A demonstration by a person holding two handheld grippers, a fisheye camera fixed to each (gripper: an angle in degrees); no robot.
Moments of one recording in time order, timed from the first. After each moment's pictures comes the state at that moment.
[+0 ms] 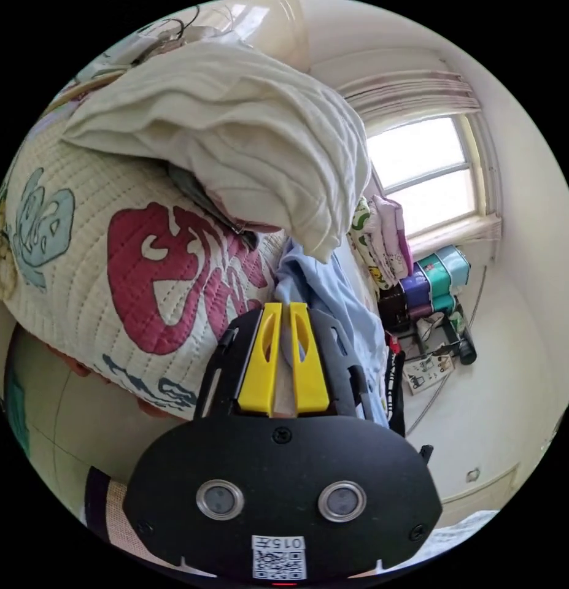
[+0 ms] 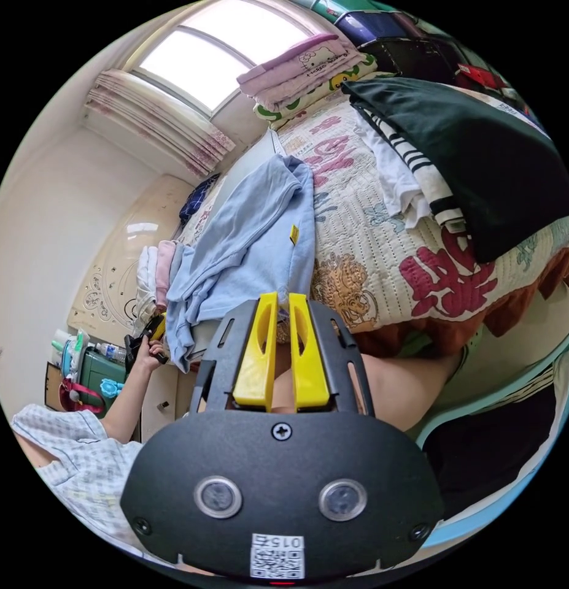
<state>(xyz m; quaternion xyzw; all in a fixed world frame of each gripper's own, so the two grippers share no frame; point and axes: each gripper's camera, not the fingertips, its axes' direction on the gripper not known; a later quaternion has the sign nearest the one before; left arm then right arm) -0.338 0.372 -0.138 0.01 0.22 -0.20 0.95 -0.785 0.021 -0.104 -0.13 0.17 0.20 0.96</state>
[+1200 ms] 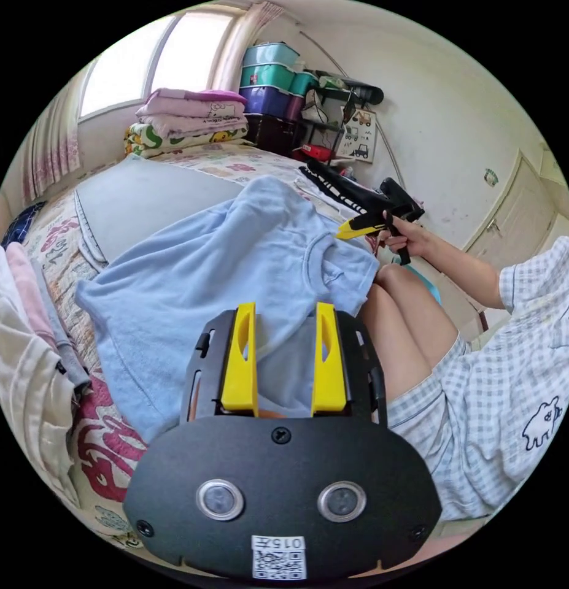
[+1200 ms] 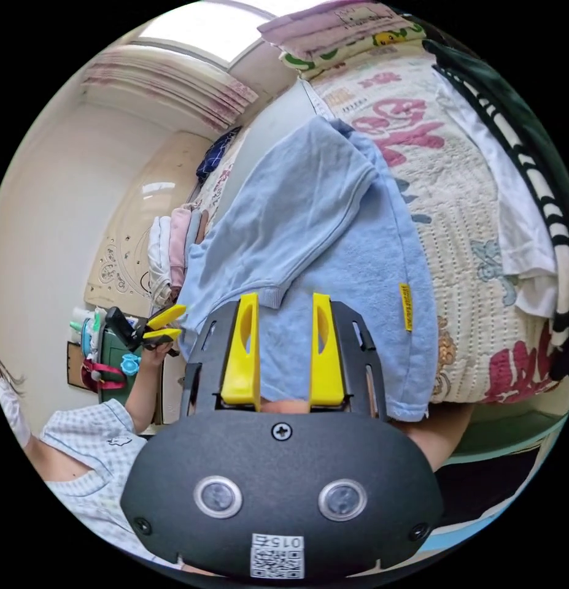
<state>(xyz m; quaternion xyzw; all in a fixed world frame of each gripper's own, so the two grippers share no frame) -0.046 0.265 -0.177 -0.13 0.27 0.40 0.87 -0.678 -0.025 -0.003 -0.25 0.08 0.20 0.94</state>
